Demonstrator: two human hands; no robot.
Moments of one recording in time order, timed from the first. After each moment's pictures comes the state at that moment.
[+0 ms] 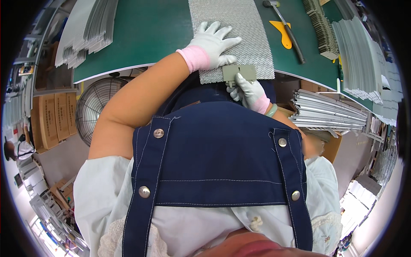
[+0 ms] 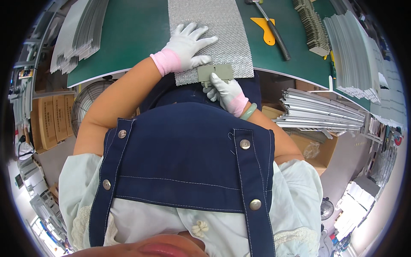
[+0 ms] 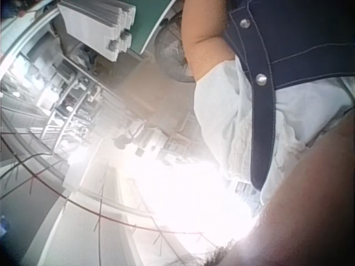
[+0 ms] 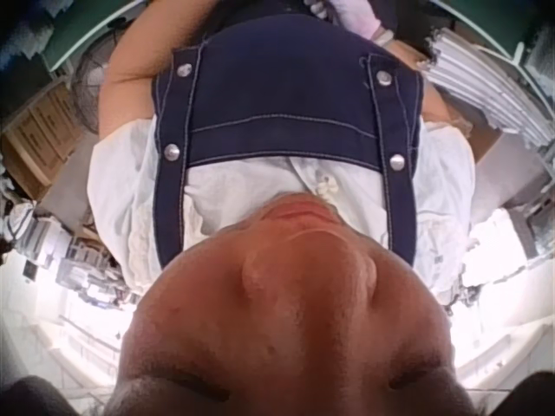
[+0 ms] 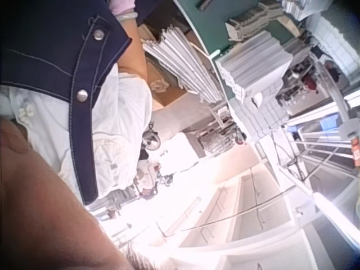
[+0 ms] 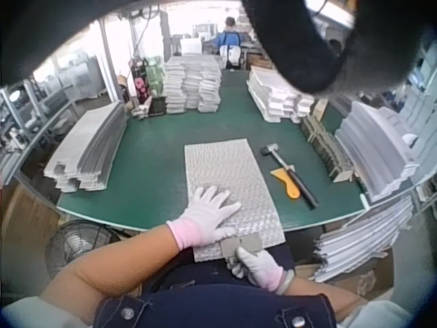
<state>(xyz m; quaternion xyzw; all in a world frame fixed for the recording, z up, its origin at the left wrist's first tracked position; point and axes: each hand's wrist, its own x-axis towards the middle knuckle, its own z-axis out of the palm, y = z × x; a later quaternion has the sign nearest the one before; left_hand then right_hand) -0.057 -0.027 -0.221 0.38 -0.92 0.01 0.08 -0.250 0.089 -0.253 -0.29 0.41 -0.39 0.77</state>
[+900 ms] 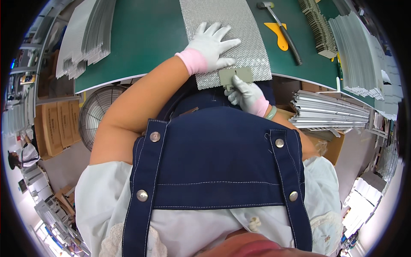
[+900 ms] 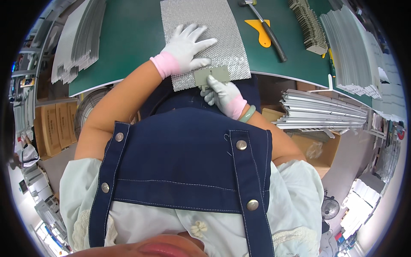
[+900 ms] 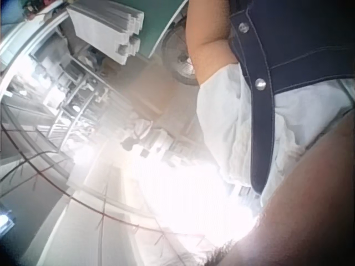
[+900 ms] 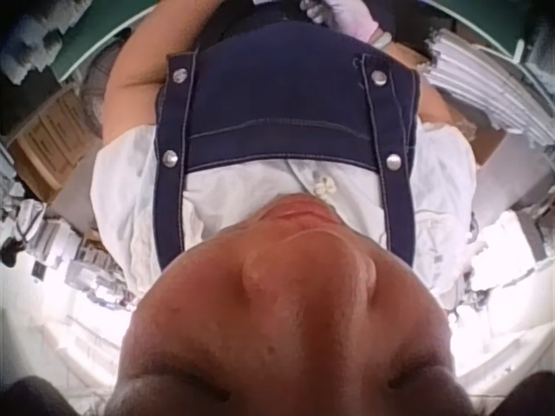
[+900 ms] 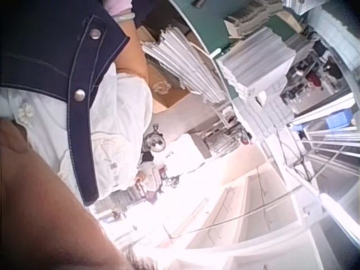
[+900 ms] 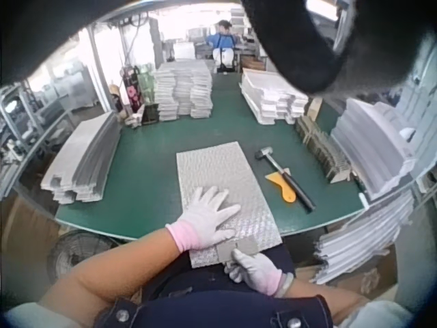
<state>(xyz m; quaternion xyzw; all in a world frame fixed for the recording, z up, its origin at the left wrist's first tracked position) -0.065 -0.043 -0.217 0.33 -0.93 0.05 0.14 -0.249 0.079 -0.243 -0.26 0.42 -0.39 0.78</state>
